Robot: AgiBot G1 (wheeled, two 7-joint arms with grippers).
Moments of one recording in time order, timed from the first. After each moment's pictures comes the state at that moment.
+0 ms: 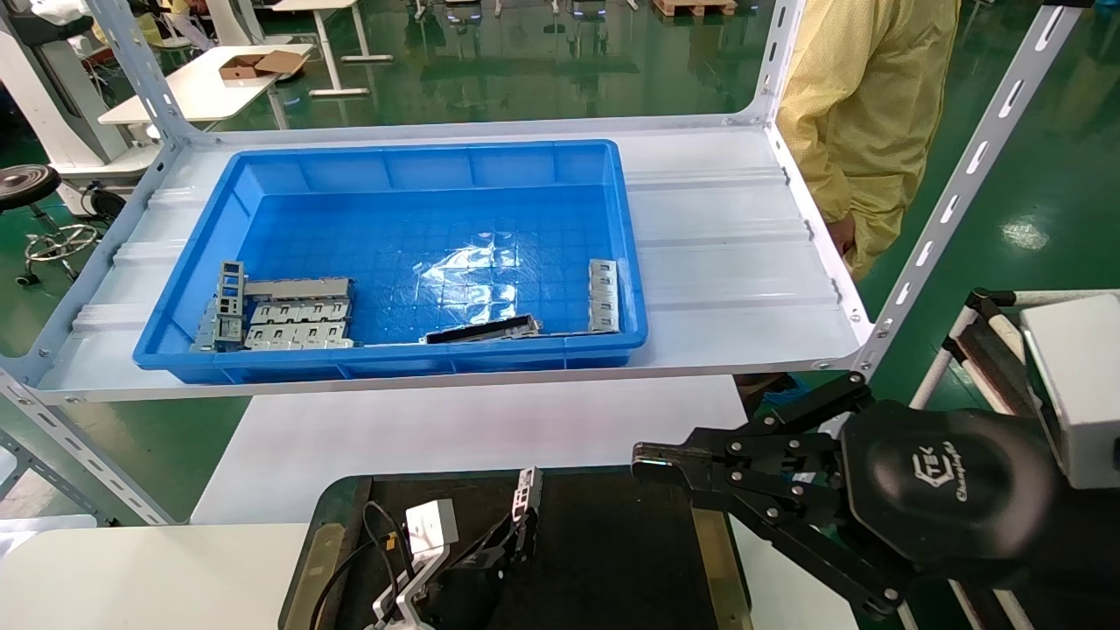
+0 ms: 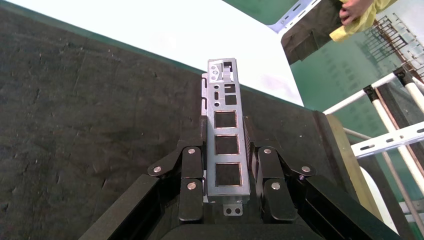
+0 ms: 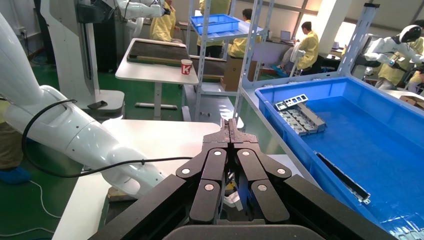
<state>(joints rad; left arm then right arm) -0.67 1.34 0.63 -0.97 1.19 -0.03 -0.66 1.09 -0.59 -0.34 1.28 -0.69 -1.47 0.15</state>
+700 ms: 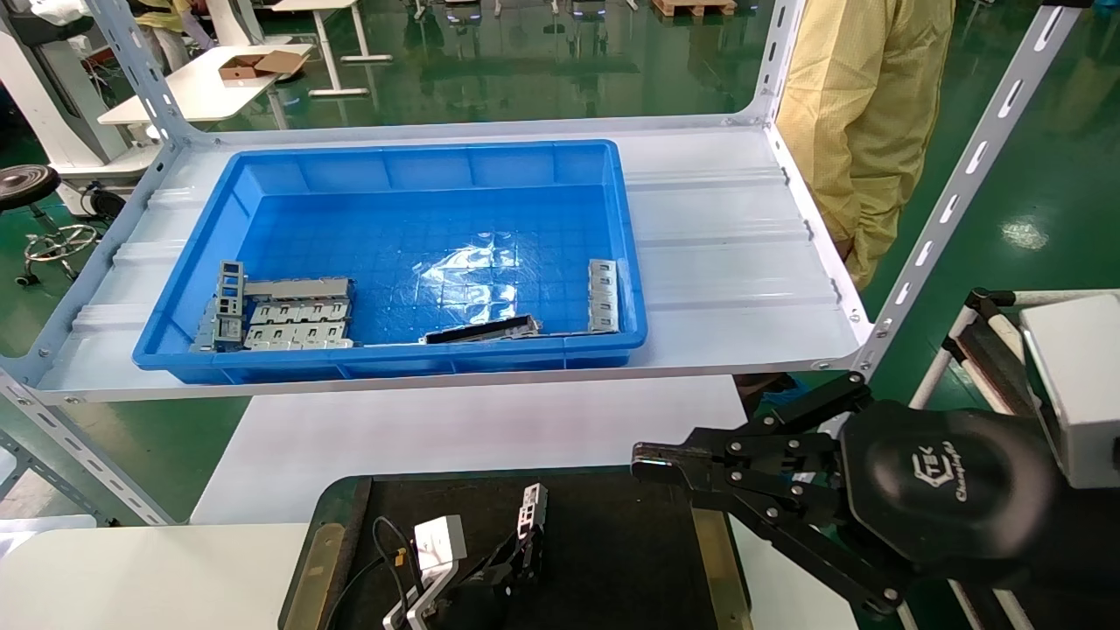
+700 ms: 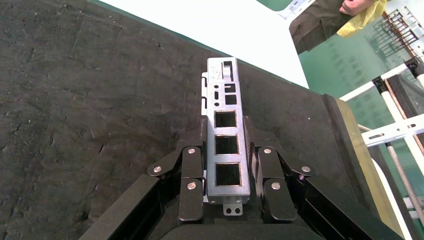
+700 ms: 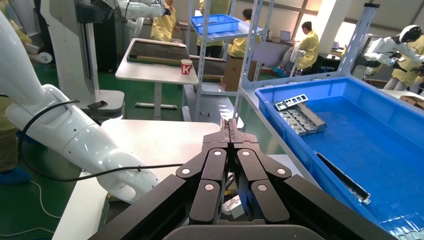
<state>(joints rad) -0.68 1.34 0.75 -0.95 1.13 -0.11 -0.70 1.09 -0.59 -0.34 1.28 -0.69 -1.47 0.15</state>
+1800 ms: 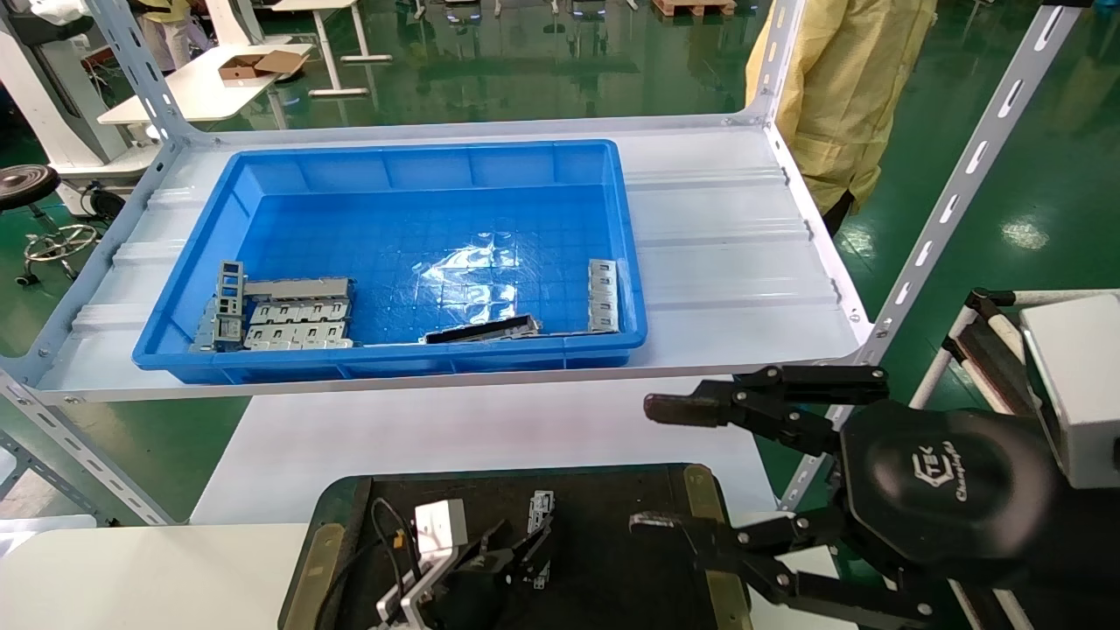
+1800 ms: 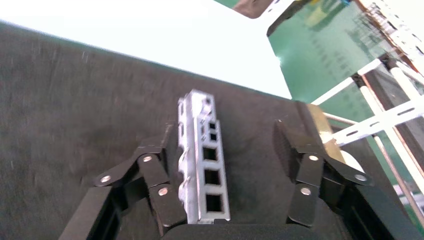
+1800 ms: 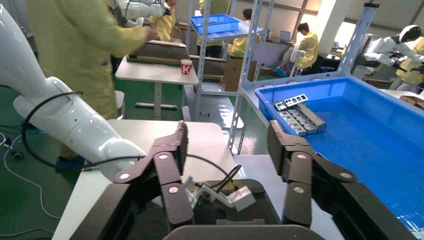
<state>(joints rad) -0.68 1.24 0.81 -1.08 1.13 -0.11 -0.68 1.09 -0.59 -0.35 1.28 -0.69 -1.47 0.15</state>
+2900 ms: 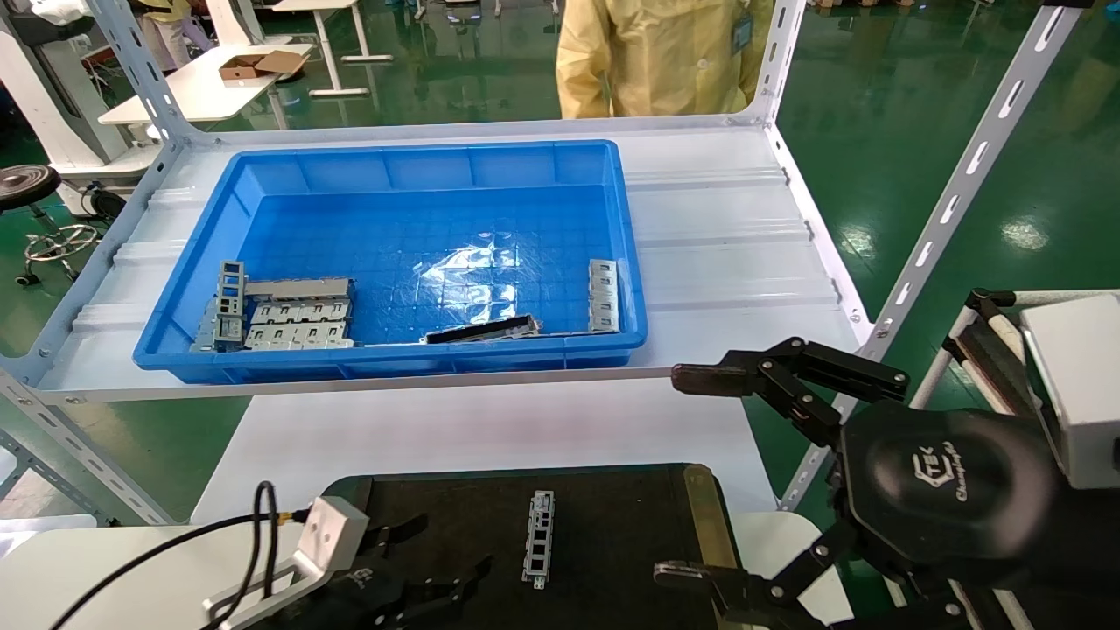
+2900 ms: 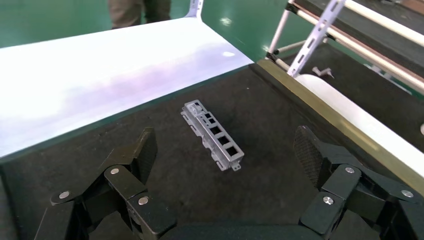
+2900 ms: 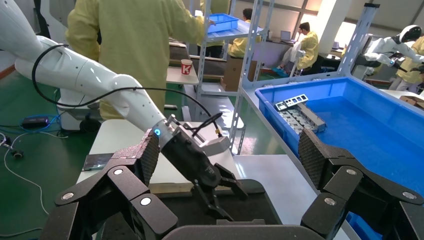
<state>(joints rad) -0.58 0.84 0.47 -1.29 1.05 0.52 -0.30 1.09 -0.59 -0.35 1.28 -0.69 -1.47 0.15</state>
